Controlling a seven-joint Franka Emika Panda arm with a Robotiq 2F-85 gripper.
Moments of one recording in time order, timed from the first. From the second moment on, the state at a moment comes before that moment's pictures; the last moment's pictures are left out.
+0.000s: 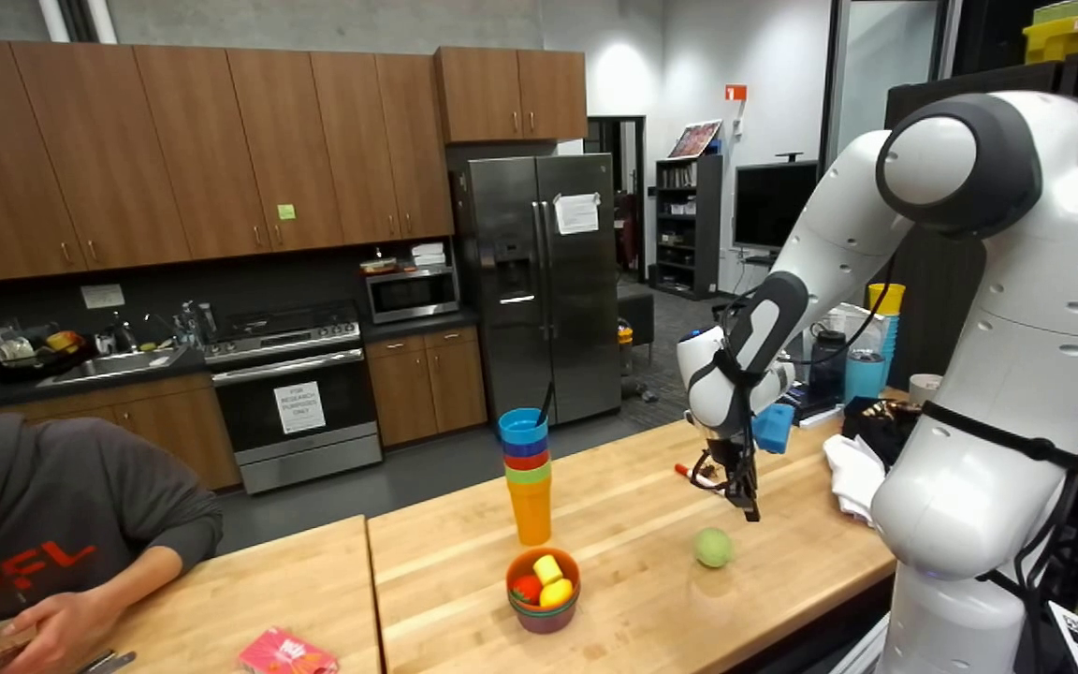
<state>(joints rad) -0.09 -0.15 -0.10 -2.77 -0.28 2.37 -0.39</state>
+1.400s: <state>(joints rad) 0.05 -0.17 -0.05 -2.77 -0.09 2.17 -0.80</state>
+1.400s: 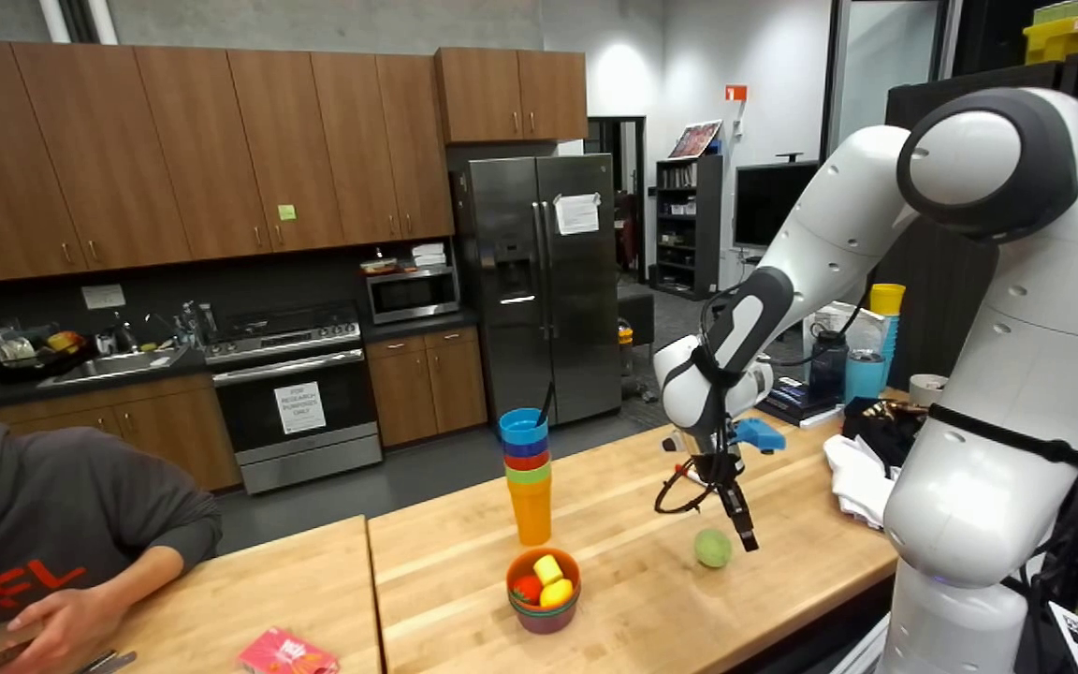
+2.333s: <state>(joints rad) 0.03 -0.05 -0.03 -2.77 -0.19 2.28 -0.72</state>
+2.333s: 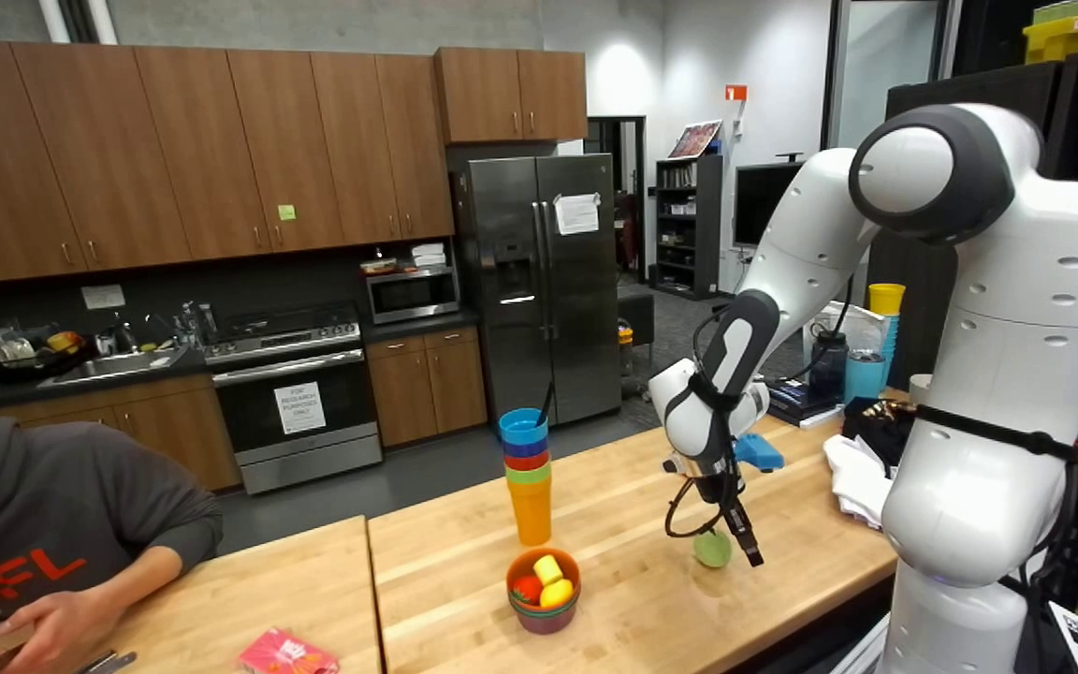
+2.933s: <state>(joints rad) -0.03 0.00 -0.04 -2.77 -0.33 2.49 -0.55</state>
